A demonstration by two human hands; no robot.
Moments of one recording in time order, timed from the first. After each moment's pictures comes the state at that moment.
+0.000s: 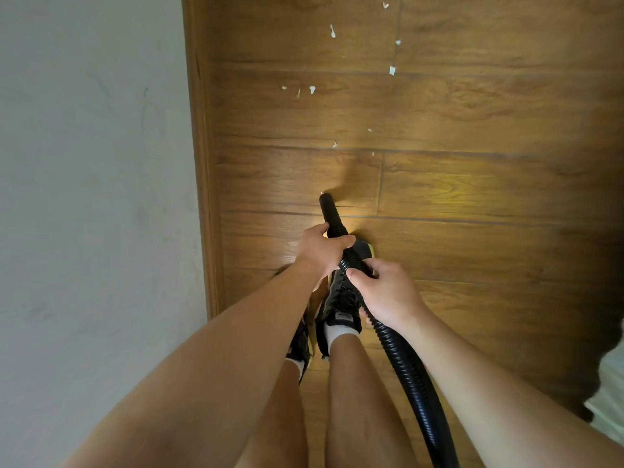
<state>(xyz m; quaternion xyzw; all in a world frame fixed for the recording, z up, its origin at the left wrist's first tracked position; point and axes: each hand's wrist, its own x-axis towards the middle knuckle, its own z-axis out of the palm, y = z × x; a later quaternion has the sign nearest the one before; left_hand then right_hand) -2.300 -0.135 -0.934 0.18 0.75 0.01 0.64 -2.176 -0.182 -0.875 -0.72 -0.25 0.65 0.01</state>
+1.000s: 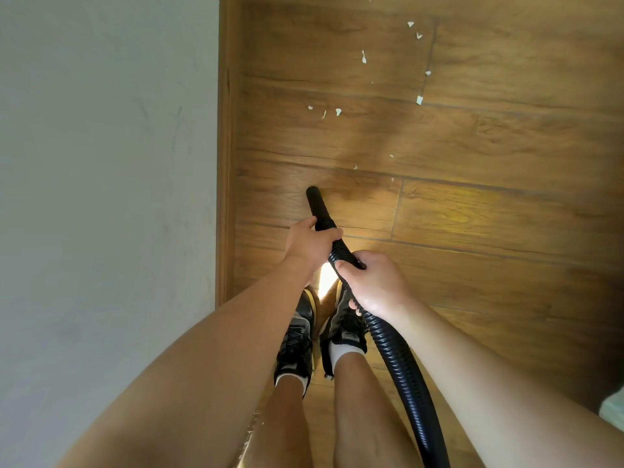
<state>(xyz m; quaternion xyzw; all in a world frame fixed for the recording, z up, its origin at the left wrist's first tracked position) -2.339 -0.084 -0.941 0.15 0.78 0.08 0.60 -2.211 -0.111 -0.882 -0.68 -0.29 0.67 -0.03</state>
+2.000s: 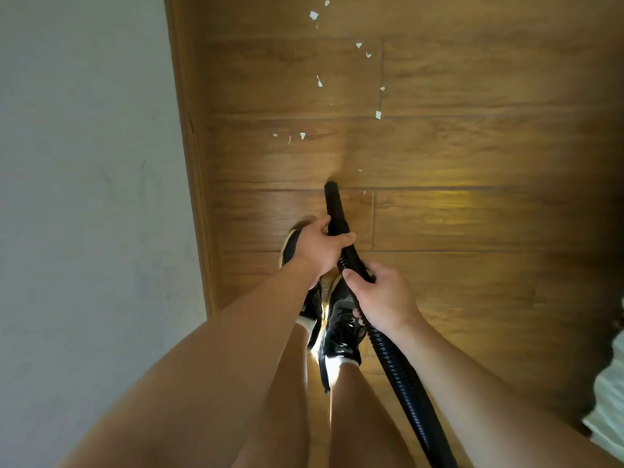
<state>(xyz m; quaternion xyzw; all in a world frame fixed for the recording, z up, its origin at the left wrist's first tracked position) -2.291 -0.044 -0.941 0.21 0.72 0.03 0.67 -2.175 -0.104 -0.869 -0.73 -0.22 0.64 0.07</state>
